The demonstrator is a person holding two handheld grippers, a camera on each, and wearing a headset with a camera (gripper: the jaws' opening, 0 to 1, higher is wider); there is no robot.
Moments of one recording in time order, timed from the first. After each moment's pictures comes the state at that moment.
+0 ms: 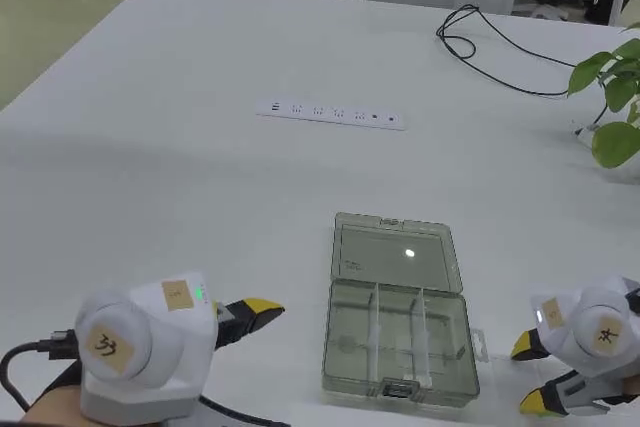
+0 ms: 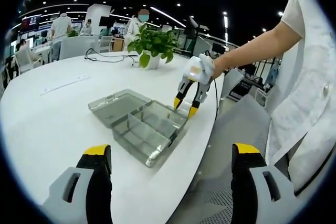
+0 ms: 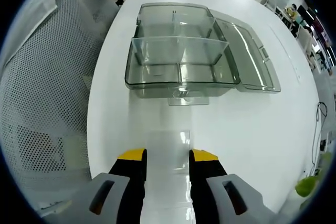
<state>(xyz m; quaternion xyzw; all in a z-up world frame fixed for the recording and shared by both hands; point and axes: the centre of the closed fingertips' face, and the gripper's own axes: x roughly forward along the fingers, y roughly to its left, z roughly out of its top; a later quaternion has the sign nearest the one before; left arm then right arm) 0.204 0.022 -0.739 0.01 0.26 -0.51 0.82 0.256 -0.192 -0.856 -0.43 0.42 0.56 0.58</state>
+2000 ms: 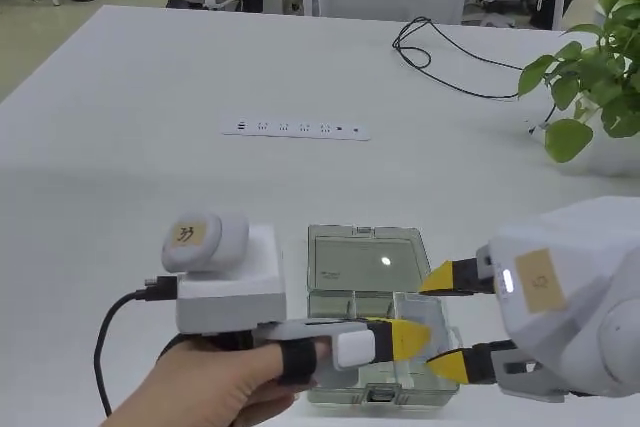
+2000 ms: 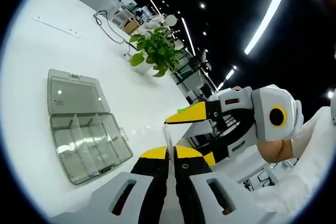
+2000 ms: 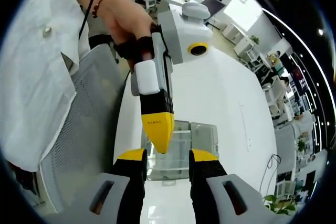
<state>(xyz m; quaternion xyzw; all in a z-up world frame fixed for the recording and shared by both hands) 0.220 -0.069 -0.677 -0.31 0.36 -0.50 0.73 0.218 -0.059 -0.675 -0.47 0.24 0.55 0.65</state>
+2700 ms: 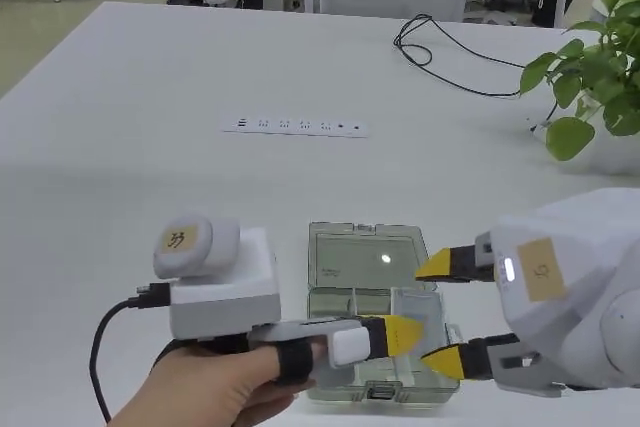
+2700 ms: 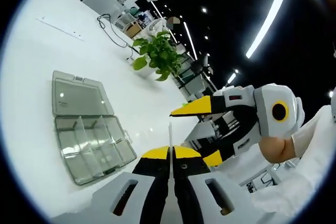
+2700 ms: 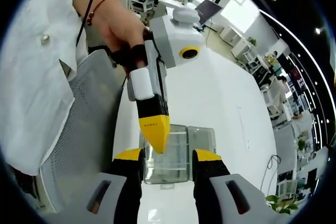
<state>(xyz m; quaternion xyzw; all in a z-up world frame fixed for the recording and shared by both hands) 0.222 -0.061 -0.680 -0.28 0.34 -0.50 0.75 0.222 -0.055 -0.665 -0.45 0.23 0.55 0.67</state>
